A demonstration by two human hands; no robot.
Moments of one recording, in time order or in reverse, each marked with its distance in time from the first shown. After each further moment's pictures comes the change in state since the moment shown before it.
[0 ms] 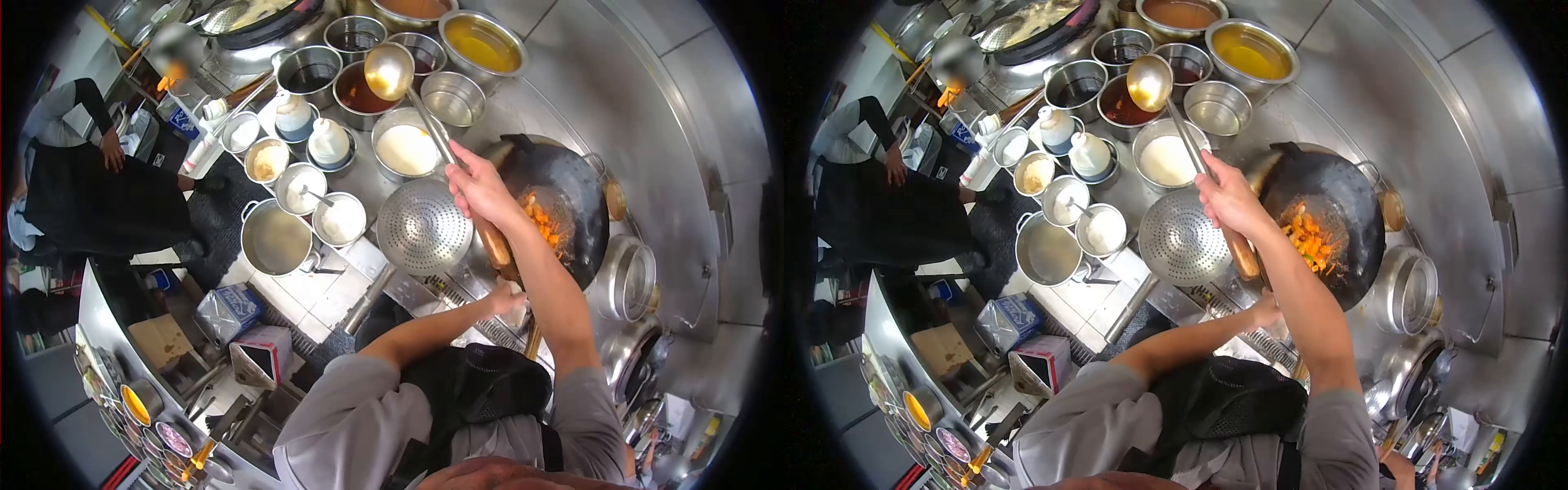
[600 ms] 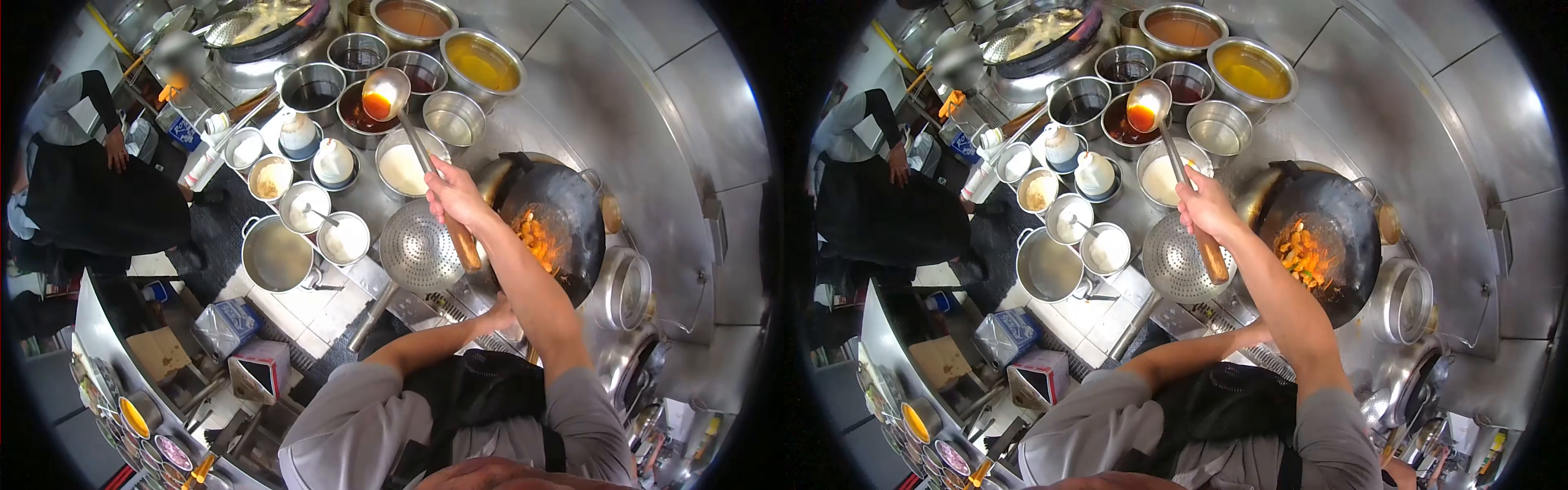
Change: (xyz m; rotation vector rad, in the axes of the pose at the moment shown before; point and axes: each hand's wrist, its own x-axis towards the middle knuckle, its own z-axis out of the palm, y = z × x) left_hand -0.024 0.040 -0.016 -0.127 -0.041 0.161; right_hand 0.036 -0.003 0.035 0.108 -0.043 0.064
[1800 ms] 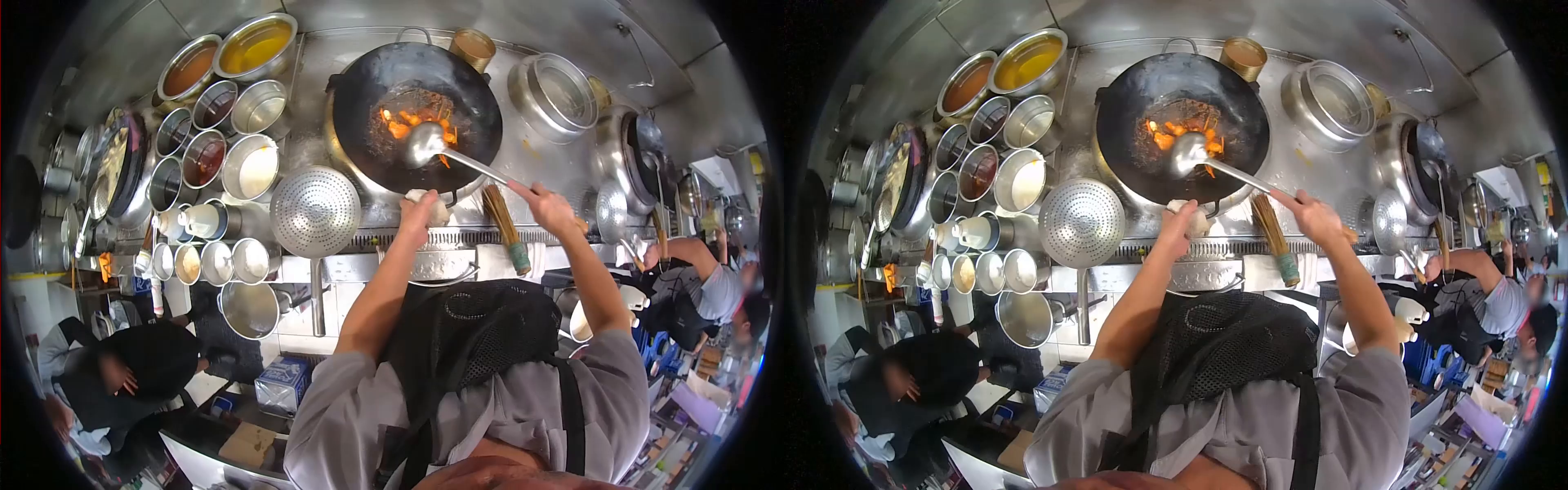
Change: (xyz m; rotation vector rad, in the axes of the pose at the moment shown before) left_hand -0.012 0.003 0.021 -0.415 0.323 -0.357; right_hand -0.424 0.266 -0.237 -1.317 0.530 0.324
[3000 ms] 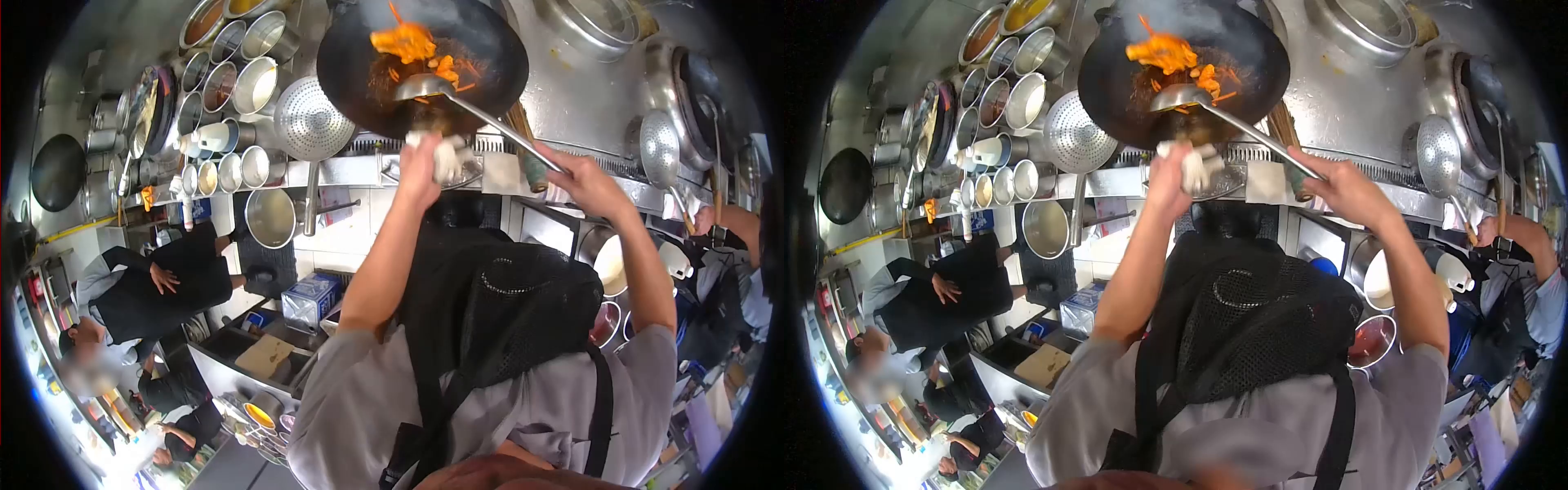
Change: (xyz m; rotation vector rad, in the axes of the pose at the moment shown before) left_hand -0.173 -0.030 0.044 -0.045 -0.006 0.061; right_hand -0.137 0.025 0.021 0.750 0.113 -0.310
